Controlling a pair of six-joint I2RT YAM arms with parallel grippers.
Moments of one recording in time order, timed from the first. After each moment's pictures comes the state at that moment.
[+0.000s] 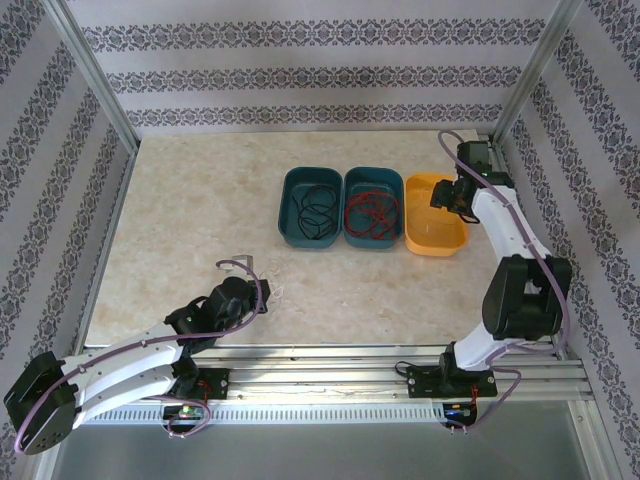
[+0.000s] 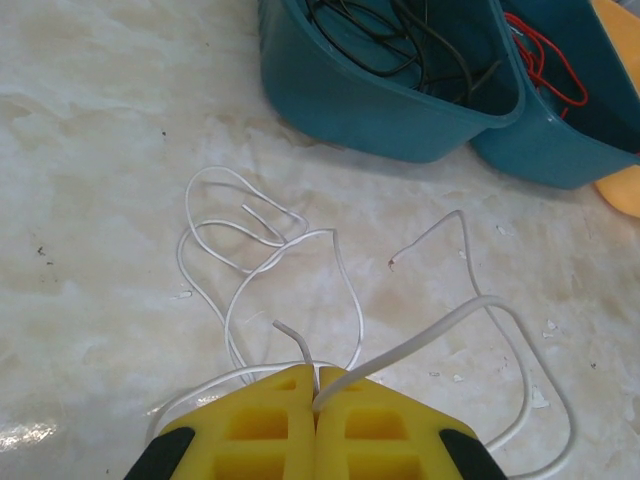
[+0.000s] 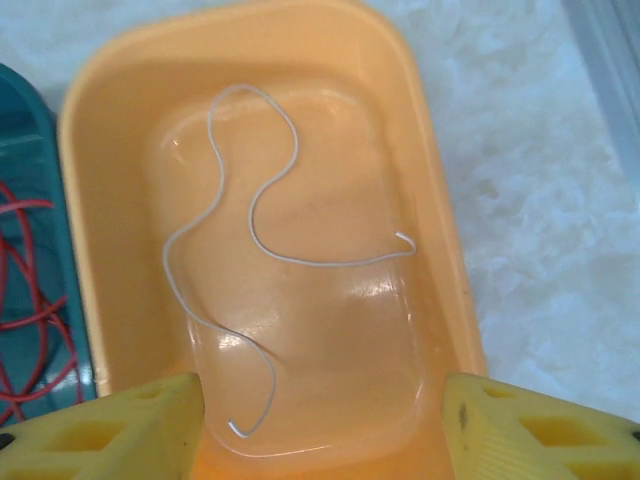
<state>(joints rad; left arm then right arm) -0.82 0.84 0.29 -0.05 -0.30 -0.76 -0.06 1.58 1.31 -0.77 0.07 0.26</state>
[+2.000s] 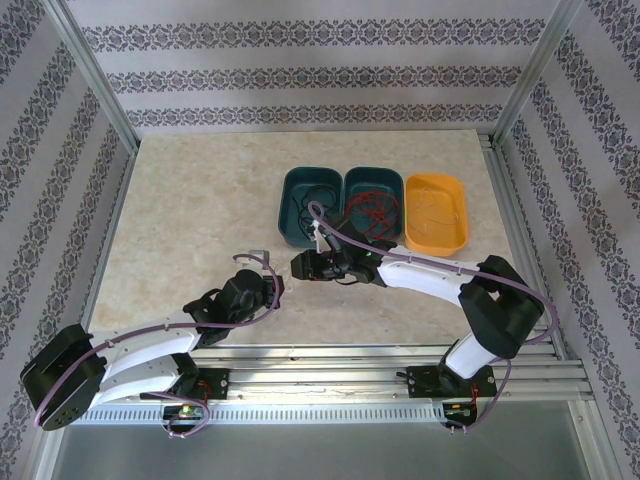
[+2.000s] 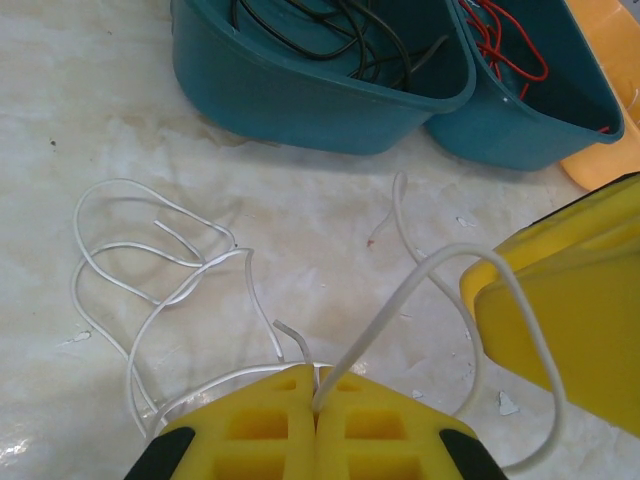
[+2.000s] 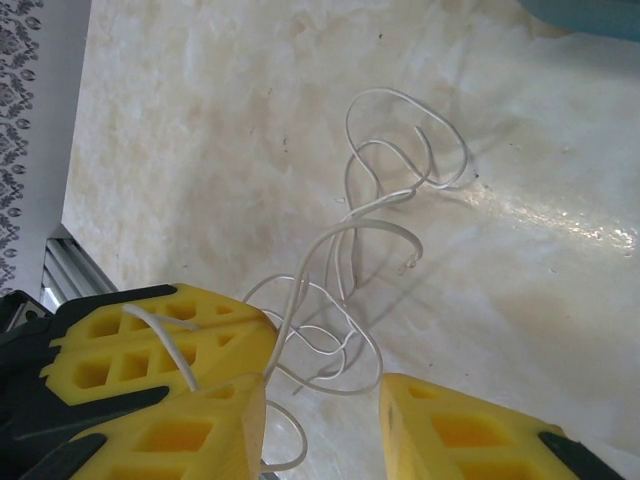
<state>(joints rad) -0.82 1.05 0.33 0.14 -0.22 -0.71 0.81 1.59 0.94 -0.13 -0.39 0.76</state>
